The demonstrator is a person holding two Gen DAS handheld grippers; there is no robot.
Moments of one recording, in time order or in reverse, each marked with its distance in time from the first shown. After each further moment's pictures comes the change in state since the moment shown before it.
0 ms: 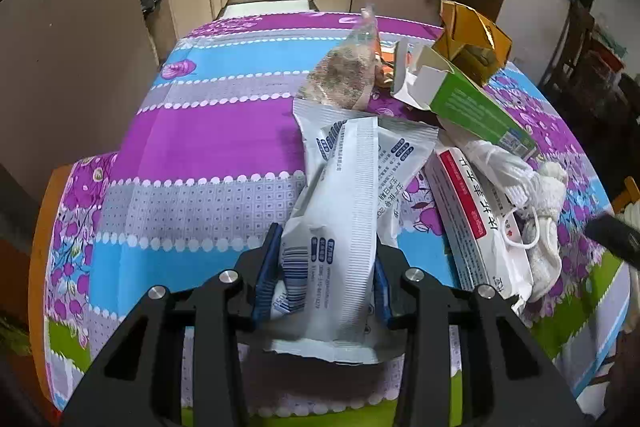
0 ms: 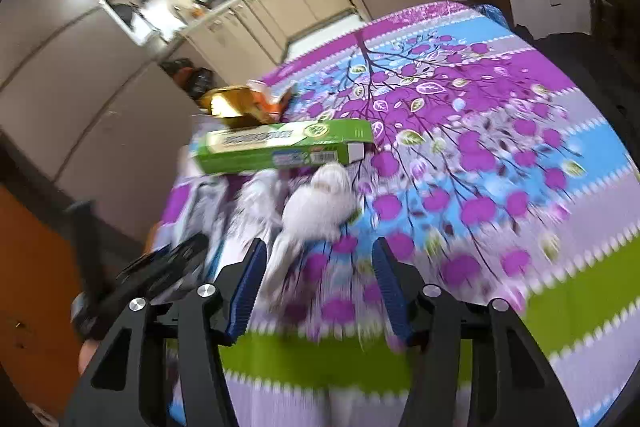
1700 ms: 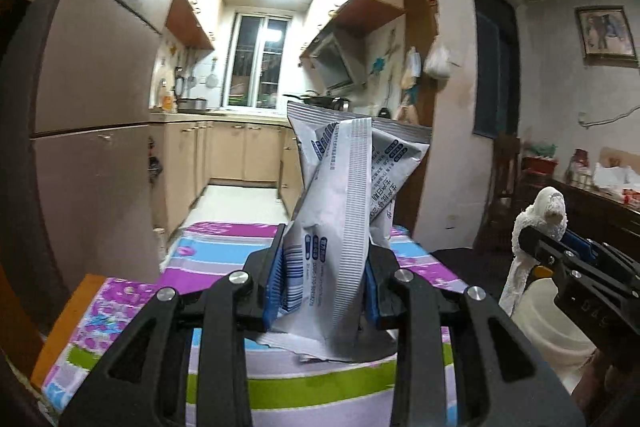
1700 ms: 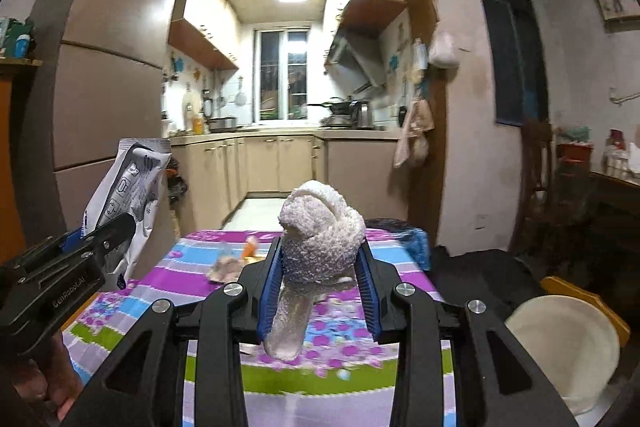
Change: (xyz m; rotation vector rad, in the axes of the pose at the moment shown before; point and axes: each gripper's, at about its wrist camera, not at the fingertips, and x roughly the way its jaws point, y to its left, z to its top) left arm -0.228 -0.094 -0.072 0.021 -0.742 -0.121; right arm -0.238 0.084 -0.121 -0.392 -0.732 -0.315
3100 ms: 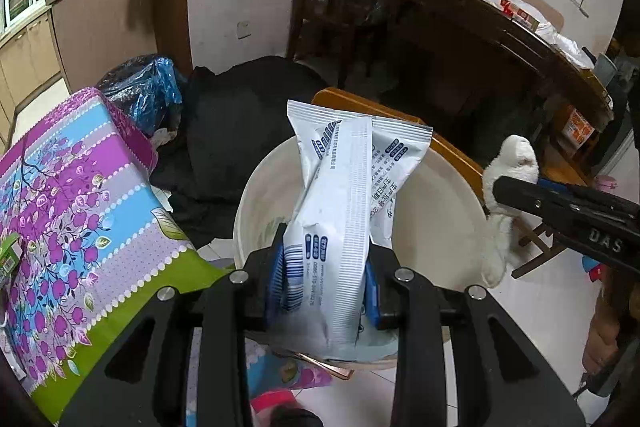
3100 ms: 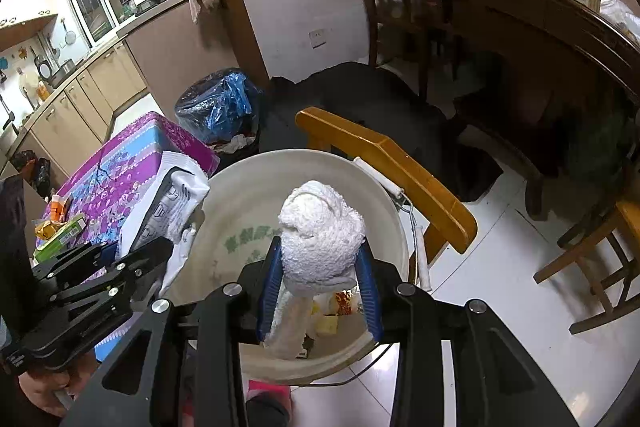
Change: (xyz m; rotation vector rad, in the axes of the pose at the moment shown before) left arm 0.171 -0.348 -0.099 0.297 0.745 -0.597; right arm 0.018 -0.422 -0.076 0.407 0.641 -0.344
